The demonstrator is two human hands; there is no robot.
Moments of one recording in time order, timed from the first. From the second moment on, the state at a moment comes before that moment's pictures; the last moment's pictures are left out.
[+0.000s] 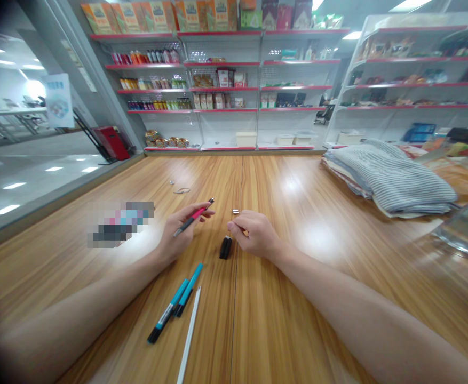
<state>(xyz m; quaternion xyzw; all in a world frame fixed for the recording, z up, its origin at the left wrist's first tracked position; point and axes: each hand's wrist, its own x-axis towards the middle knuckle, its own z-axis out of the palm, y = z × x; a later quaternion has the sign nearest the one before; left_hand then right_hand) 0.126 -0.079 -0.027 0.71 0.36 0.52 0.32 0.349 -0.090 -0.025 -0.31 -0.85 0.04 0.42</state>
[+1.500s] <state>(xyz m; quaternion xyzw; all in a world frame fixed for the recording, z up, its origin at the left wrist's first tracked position) 0.125 -0.064 -0.026 0.45 0.32 0.53 0.64 0.352 -0.089 -0.030 -0.34 -0.85 0.05 0.39</state>
